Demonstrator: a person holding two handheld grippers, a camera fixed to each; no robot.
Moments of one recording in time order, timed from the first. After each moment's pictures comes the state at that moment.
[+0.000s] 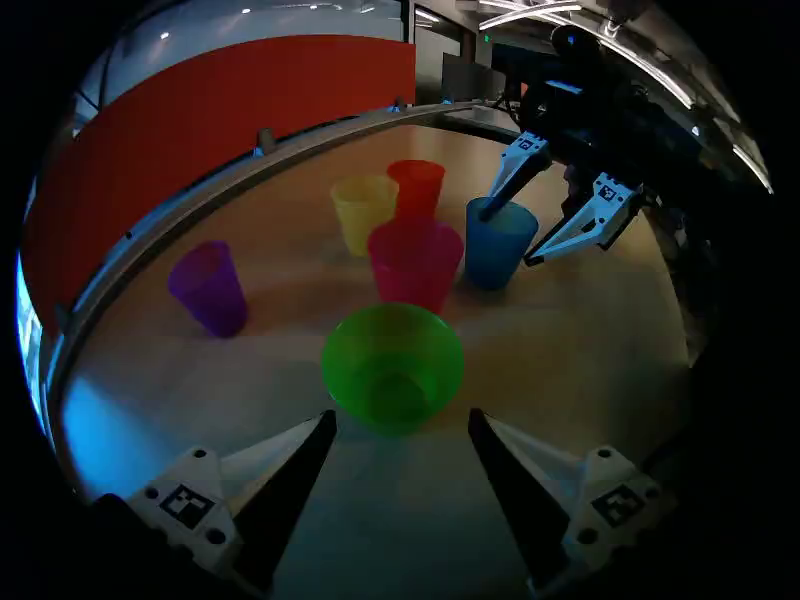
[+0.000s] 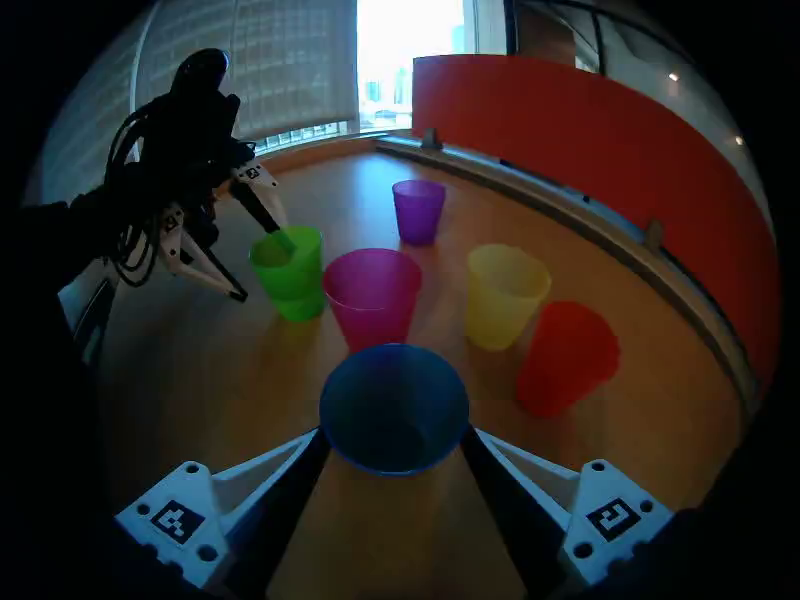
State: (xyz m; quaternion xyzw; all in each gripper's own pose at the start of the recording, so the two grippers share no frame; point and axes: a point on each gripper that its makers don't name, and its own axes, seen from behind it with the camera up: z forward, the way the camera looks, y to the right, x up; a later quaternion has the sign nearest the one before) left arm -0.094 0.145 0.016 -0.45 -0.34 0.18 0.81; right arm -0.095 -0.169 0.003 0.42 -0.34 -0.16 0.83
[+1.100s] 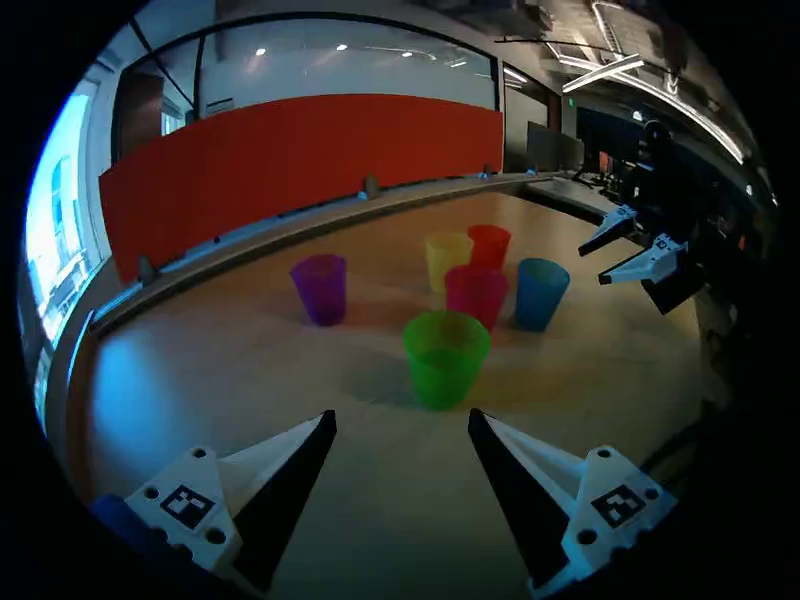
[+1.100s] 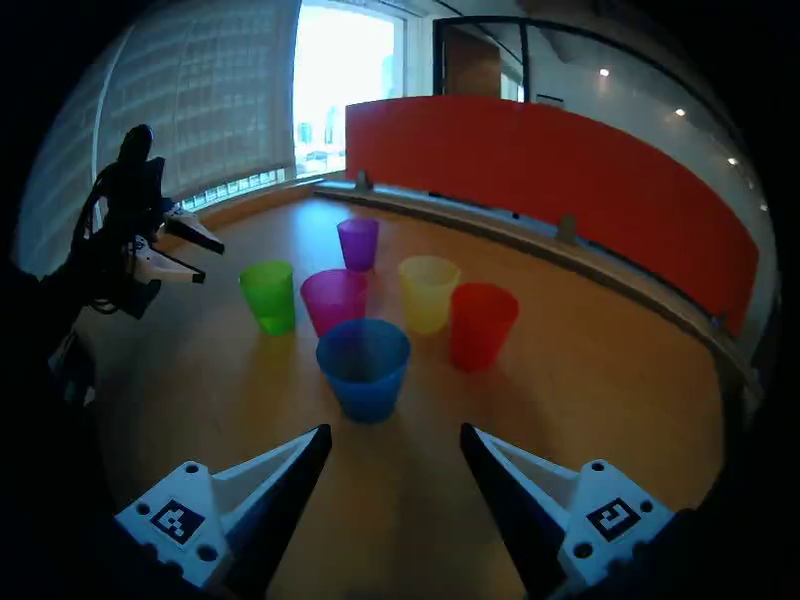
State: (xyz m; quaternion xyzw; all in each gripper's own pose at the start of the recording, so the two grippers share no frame) left arm -0.038 0.078 -0.007 -0.32 -0.25 0.11 0.91; right arm -0.050 -0.106 -0.038 0.32 -0.28 -0.10 0.90
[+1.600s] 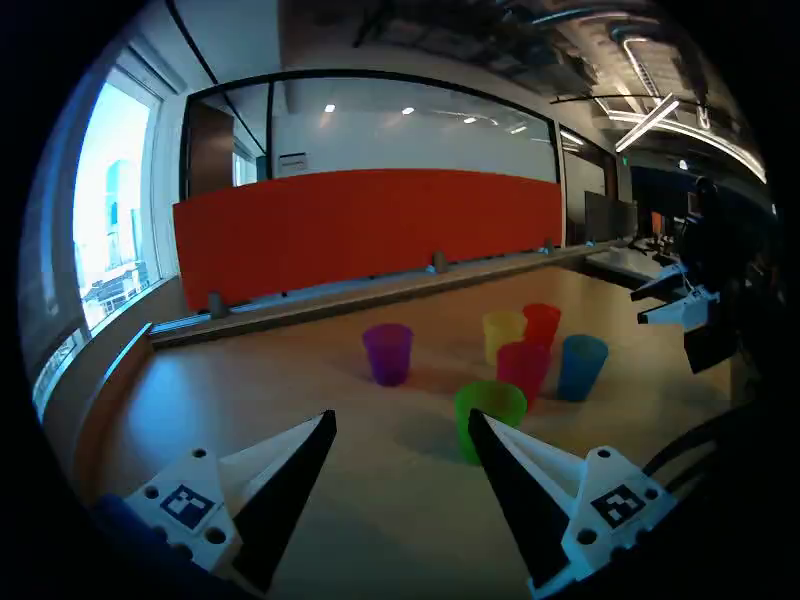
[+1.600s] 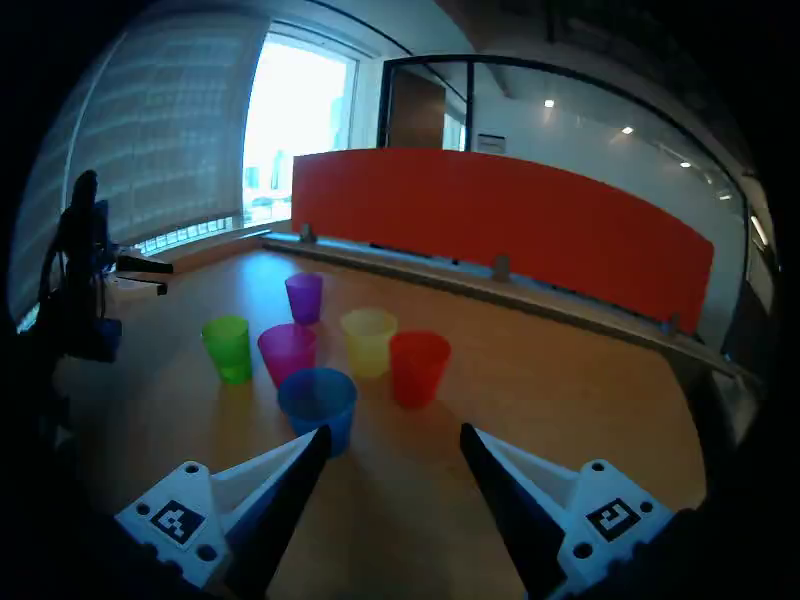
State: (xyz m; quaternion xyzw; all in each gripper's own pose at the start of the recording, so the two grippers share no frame) left arm 0.016 0.044 0.004 -0.20 -0.13 0.05 0.97; right arm -0.006 -0.085 -0.026 0.22 -0.20 -0.08 0.95
